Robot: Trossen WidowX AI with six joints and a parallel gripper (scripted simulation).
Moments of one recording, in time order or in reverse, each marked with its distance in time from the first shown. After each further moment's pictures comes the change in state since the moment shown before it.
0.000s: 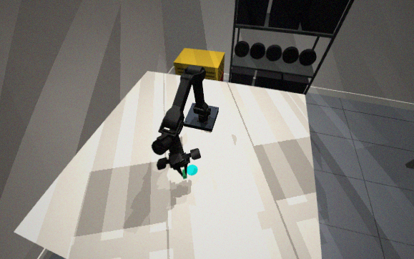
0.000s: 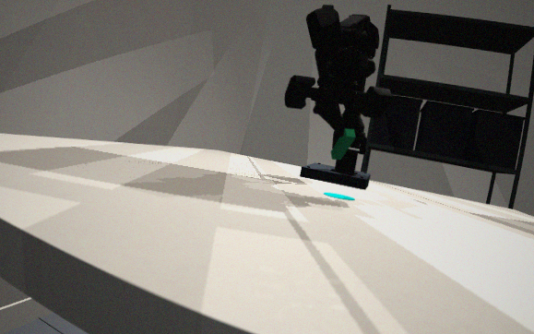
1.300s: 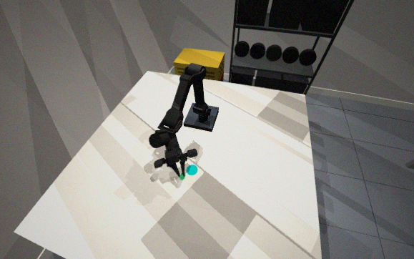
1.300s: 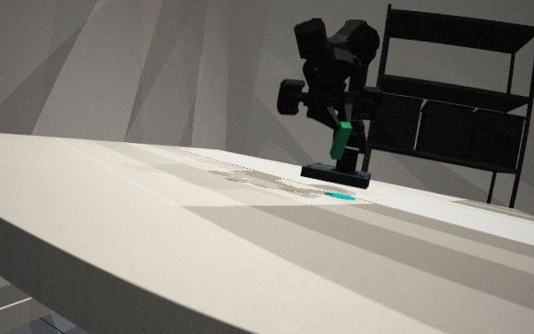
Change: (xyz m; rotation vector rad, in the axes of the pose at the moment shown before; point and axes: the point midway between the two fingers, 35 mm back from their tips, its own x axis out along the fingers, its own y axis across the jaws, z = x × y) arm -0.002 -0.012 0.001 0.037 -0.251 0.024
